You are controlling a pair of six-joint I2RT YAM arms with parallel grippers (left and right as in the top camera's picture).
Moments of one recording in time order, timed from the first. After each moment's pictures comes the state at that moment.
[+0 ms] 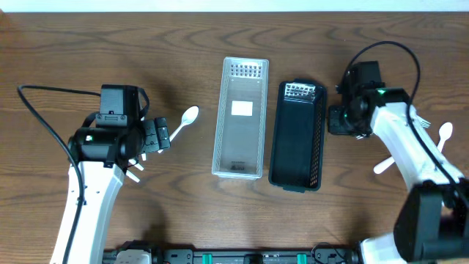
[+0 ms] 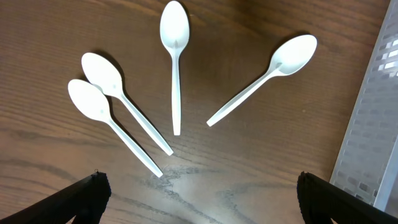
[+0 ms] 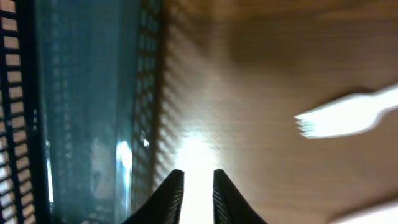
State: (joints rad) left arm -0.06 1.22 1.10 -1.03 -0.11 -0.23; right arm 0.08 1.68 1.16 -0.84 -0.08 0.15
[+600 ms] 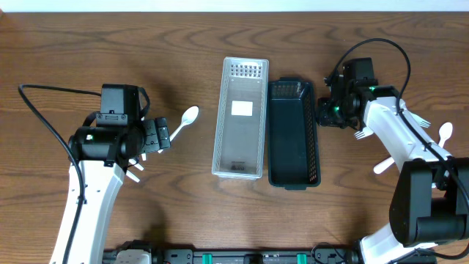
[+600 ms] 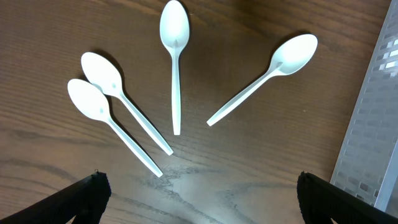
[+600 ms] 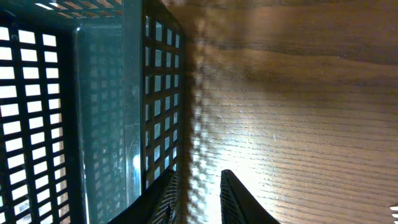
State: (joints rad) left arm -0.06 1.22 1.10 -1.03 -0.11 -0.23; right arm 0.08 1.76 1.16 -0.67 -0.25 0.15
